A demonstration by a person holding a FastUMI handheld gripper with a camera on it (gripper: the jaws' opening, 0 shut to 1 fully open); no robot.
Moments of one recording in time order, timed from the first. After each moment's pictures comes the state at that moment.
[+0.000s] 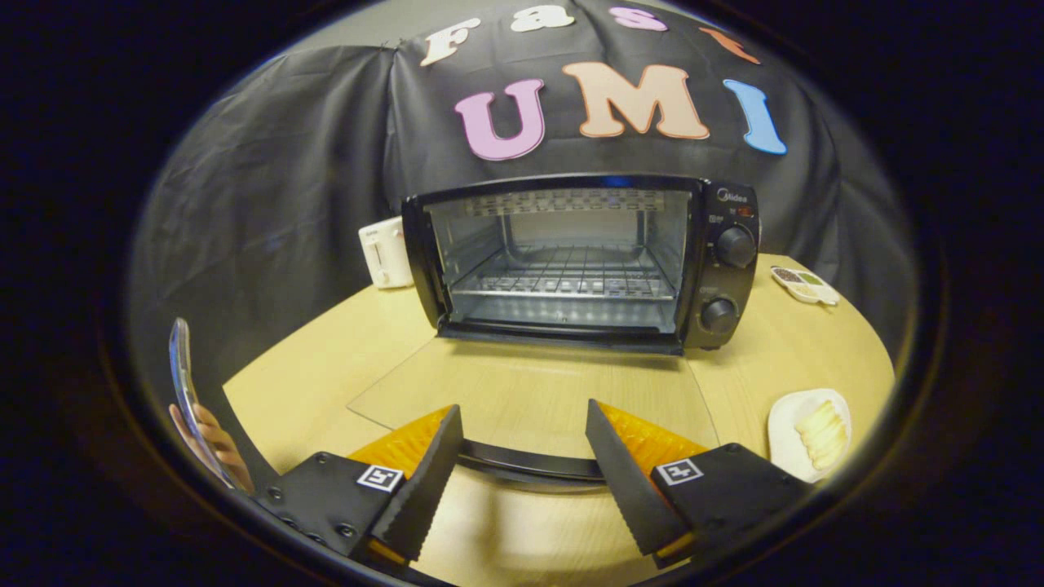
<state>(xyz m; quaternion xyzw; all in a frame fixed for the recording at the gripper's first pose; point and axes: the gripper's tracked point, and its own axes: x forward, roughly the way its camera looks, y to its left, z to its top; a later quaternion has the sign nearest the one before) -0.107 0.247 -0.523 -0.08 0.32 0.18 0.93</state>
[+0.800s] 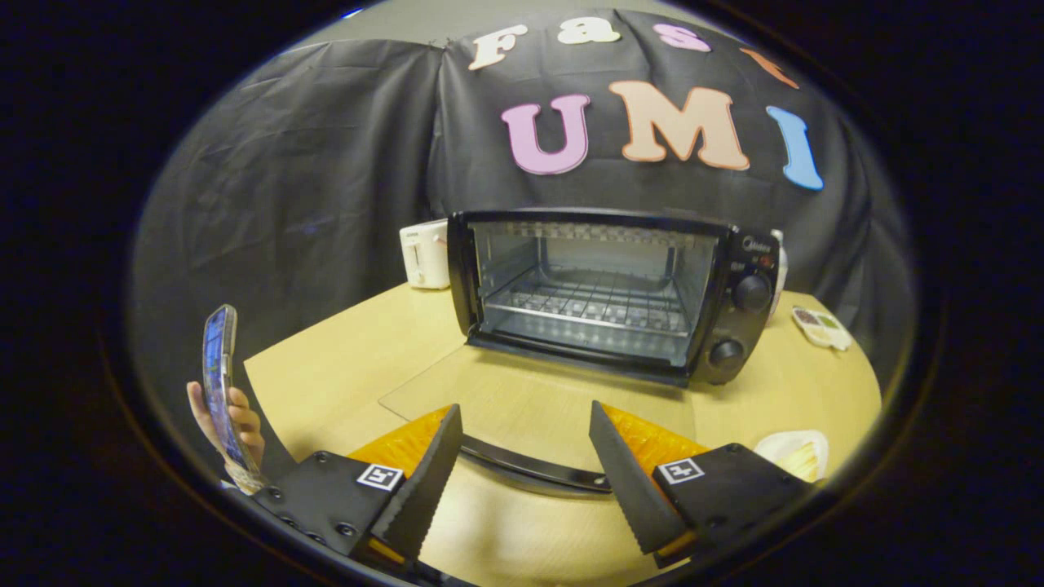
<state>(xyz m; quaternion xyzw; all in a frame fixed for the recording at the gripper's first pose) -0.107 0.242 -0.462 -0.10 0.27 0.24 0.93</state>
